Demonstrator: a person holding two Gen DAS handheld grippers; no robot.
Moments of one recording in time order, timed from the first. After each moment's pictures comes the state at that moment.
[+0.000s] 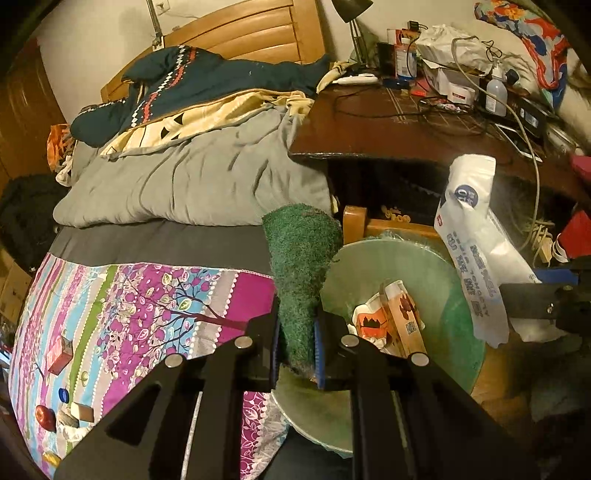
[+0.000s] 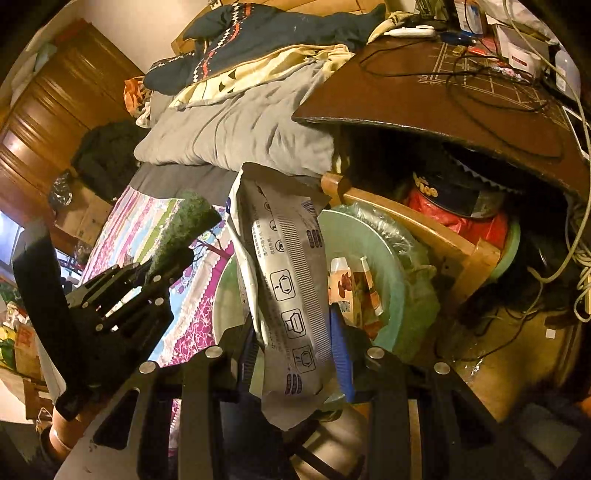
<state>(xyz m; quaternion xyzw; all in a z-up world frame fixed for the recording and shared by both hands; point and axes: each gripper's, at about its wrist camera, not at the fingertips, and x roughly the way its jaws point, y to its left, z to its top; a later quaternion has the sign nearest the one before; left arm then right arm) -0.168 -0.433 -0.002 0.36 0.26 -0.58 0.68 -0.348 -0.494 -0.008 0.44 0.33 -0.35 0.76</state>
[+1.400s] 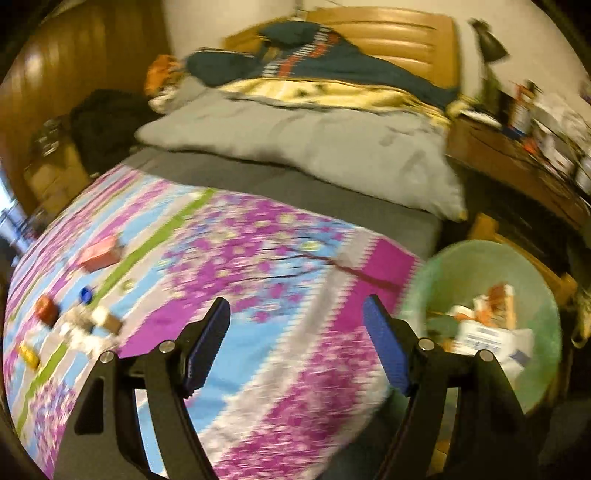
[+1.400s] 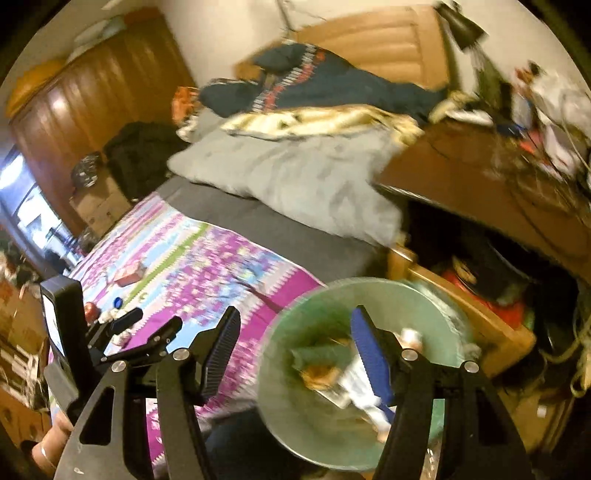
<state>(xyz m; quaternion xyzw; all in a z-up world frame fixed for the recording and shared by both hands) -0.034 -0.332 -0.019 0.24 0.32 -0.43 0.81 -0.248 -0.451 0.030 0.29 0.27 -0.35 0.85</state>
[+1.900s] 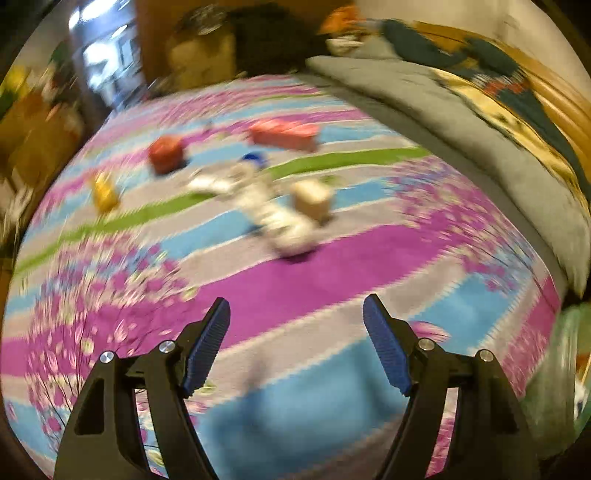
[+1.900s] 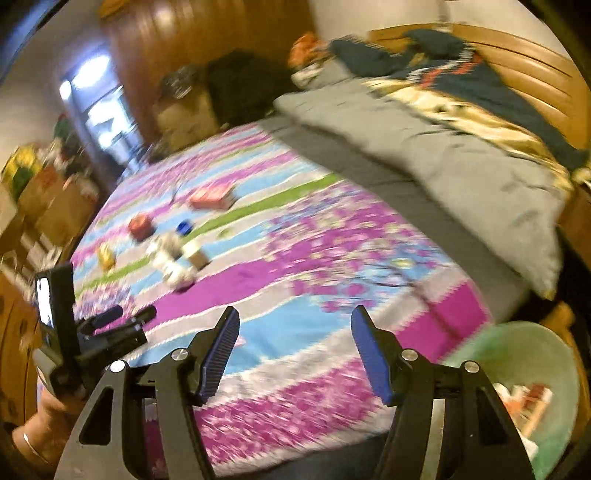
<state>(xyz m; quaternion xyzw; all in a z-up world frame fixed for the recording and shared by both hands) 0.130 -0.136 -0.069 0.09 0.43 -0.21 0.87 -0.022 -0.355 -0.011 0.19 0.37 -0.17 0.90</state>
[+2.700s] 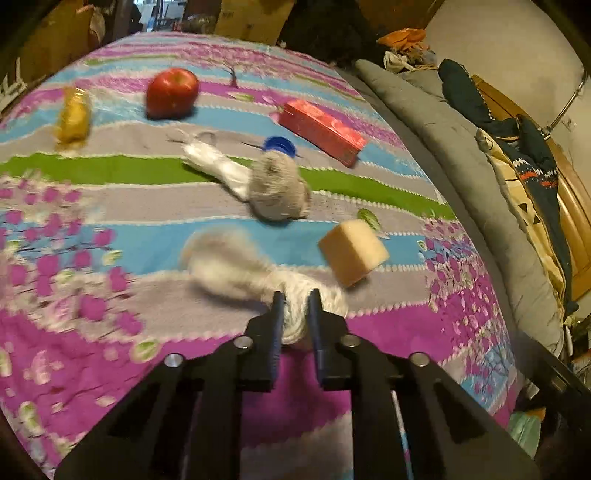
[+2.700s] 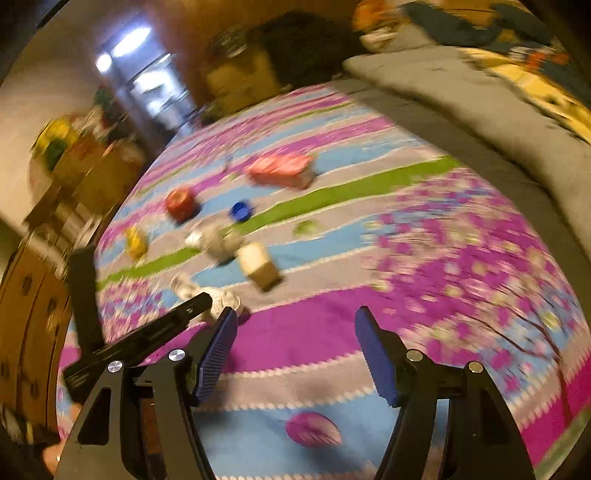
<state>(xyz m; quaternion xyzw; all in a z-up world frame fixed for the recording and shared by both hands) 0.216 -0.126 -0.104 -0.08 0.49 -0.21 0.84 0.159 -0.333 -0.067 0.20 0.41 -0.04 0.89</state>
